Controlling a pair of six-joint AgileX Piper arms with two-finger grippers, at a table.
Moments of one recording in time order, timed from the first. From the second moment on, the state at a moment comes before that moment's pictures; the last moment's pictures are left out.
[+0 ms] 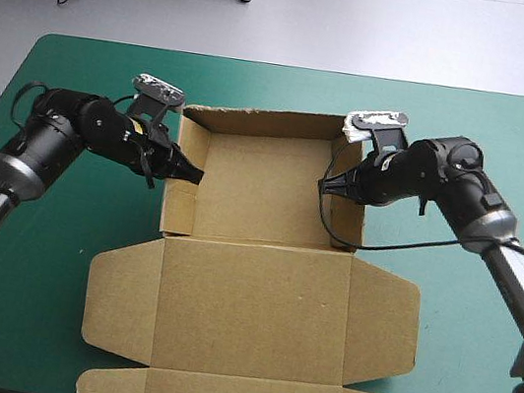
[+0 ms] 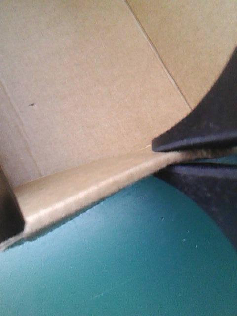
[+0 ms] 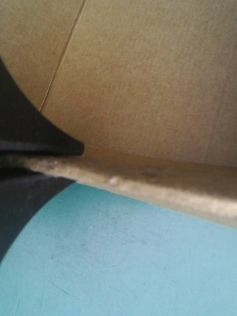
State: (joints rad) left arm -0.30 1.48 -1.37 -0.25 0.96 0.24; right arm 0.39 1.58 -1.46 0.15 0.93 0.02
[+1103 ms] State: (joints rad) left arm -0.30 1.77 -1.50 -0.15 0.96 0.22; right arm 0.38 1.81 -1.49 0.17 0.86 -0.13
